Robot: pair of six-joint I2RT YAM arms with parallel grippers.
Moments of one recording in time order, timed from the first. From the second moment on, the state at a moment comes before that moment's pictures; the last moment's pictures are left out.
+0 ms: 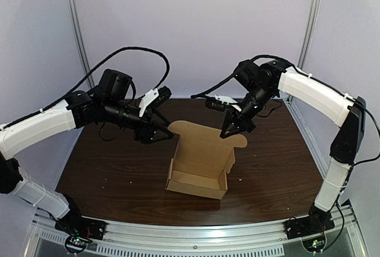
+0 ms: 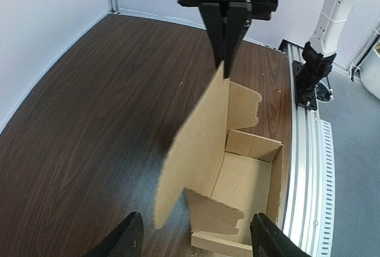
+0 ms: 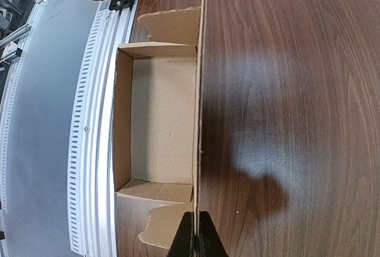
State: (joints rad) left arm -0.75 1.35 1.22 -0.50 0.54 0.09; right arm 0.63 1.80 1.83 -1.30 -0.75 -0.78
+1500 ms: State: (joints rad) left arm -0.70 1.48 1.30 -0.53 0.89 0.06; right arm 0.66 1.83 1.89 -1.36 -0.86 -0.86
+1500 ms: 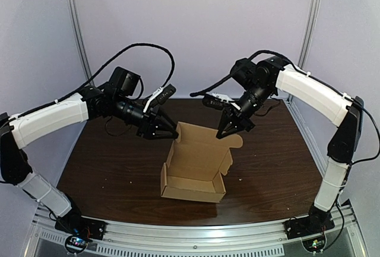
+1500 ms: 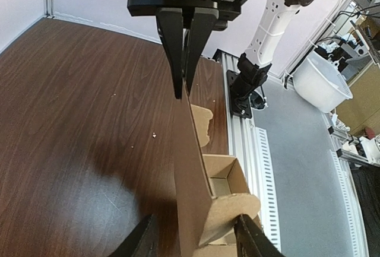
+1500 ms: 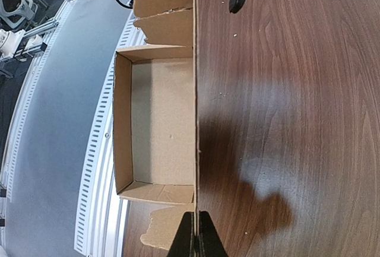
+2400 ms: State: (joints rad) left arm -0.71 1.52 1.30 -0.52 0.95 0.04; right arm 0.69 1.83 1.89 -1.39 -0.86 -0.87
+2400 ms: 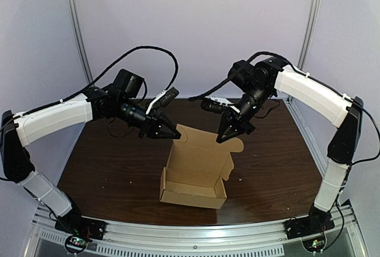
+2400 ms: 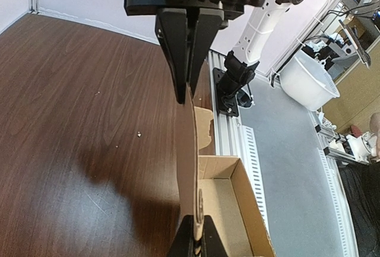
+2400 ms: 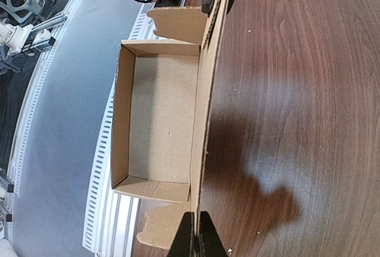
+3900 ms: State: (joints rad) left arm -0.73 1.45 1.20 -0.41 0.88 0.02; right arm 0.39 1.72 1.64 -1.17 -0.81 -0.60
